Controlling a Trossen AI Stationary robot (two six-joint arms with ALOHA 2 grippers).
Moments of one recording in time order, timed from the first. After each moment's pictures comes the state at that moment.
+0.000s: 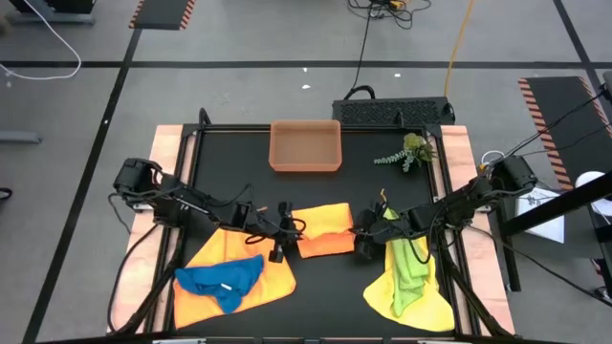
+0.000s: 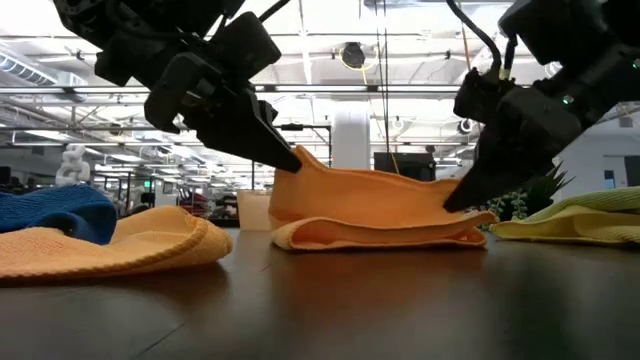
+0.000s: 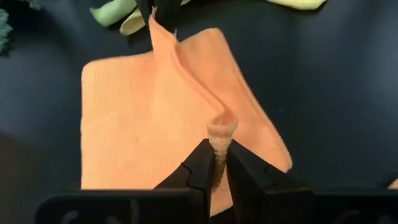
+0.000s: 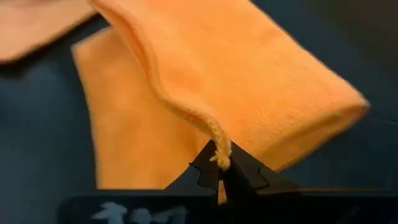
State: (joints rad) left arm -0.20 1.65 0.75 0.30 -0.07 0.08; right arm 0.32 1.44 0.43 0.25 0.36 0.56
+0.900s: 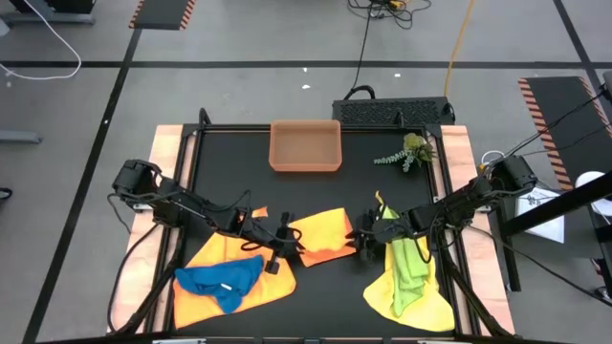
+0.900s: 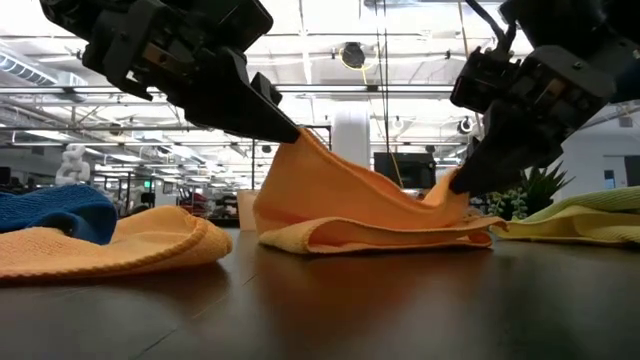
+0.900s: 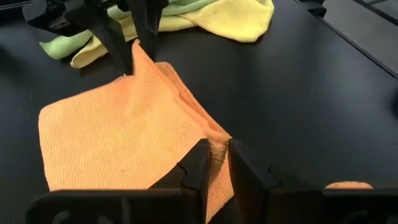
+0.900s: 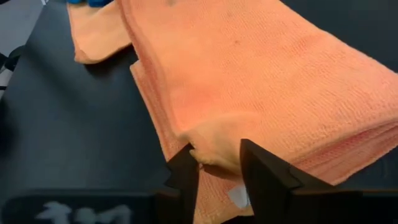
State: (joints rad) left arm -0.27 1.65 0.75 0.38 0.01 0.07; right arm 0.32 1.44 0.42 0.36 0.18 0.53
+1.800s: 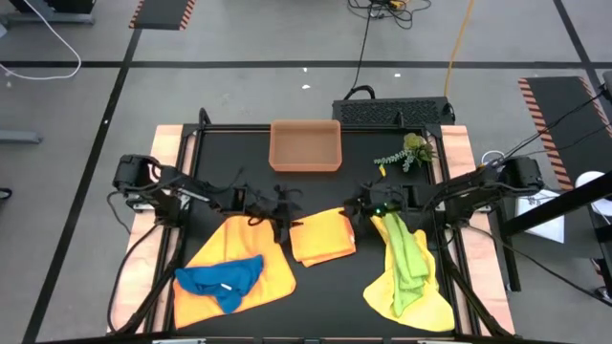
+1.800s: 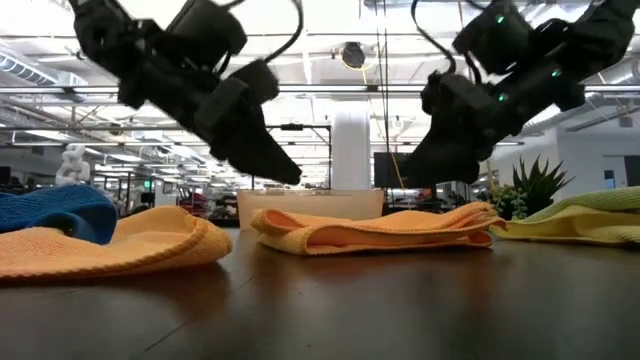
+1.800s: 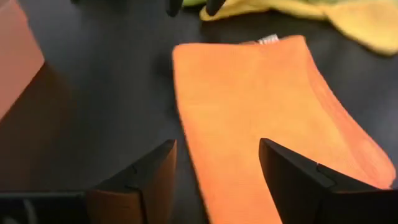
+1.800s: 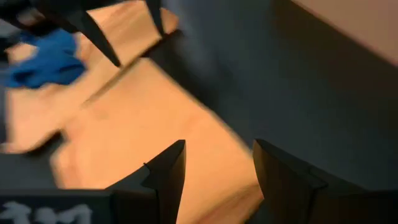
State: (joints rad) left arm -0.02 1.62 0.65 0.41 0.00 -0.11; right arm -0.03 1.36 0.42 0.36 0.06 0.46
